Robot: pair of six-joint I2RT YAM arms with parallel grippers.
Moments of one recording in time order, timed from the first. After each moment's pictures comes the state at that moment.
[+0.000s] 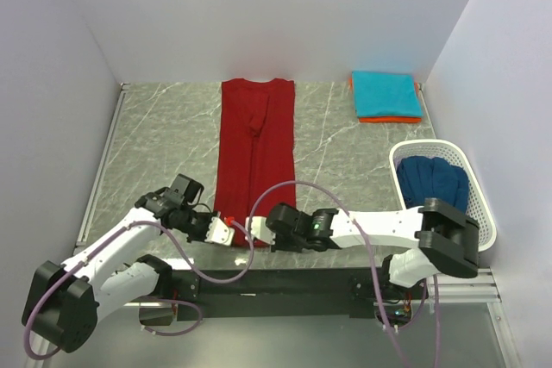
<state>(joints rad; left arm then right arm) -0.45 0.98 0.52 -0.79 0.64 1.34 1.23 1.46 0.76 -0.35 0.06 -0.32</state>
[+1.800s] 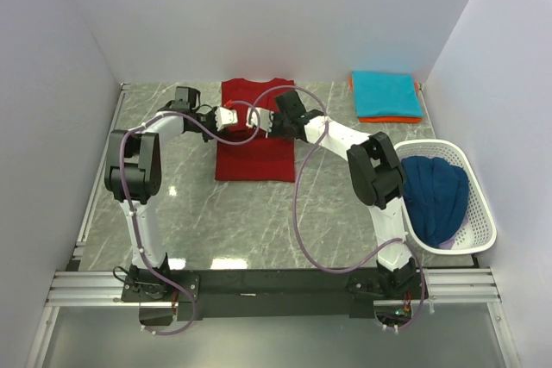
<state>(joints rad) -0.11 2.06 1.46 -0.35 0.76 1.20 0.56 2.16 1.66 -0.34 -0.06 -0.95</state>
